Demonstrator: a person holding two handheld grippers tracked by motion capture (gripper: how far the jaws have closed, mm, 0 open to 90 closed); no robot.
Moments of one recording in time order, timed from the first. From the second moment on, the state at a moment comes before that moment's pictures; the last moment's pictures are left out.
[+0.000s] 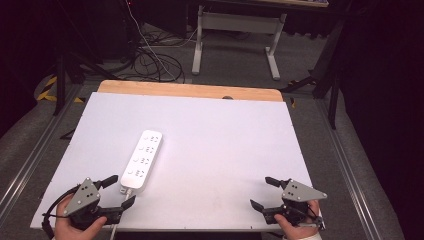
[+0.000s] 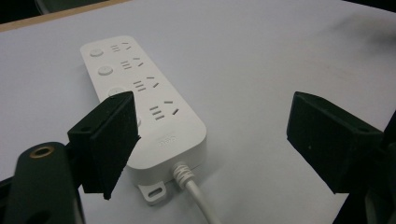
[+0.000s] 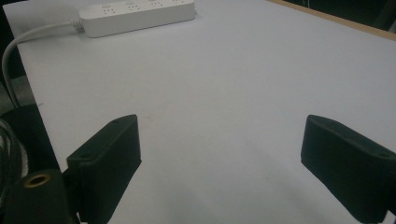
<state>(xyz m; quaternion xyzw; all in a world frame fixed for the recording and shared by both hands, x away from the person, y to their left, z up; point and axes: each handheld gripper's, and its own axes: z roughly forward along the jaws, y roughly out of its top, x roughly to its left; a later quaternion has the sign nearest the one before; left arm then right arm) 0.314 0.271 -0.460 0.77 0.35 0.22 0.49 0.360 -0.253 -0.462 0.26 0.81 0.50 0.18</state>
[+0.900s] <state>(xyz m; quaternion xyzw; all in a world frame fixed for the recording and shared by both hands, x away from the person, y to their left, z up) 0.312 0.273 -0.448 0.78 0.34 0.22 0.48 0.360 -0.249 -0.467 0.24 0.82 0.49 0.17</state>
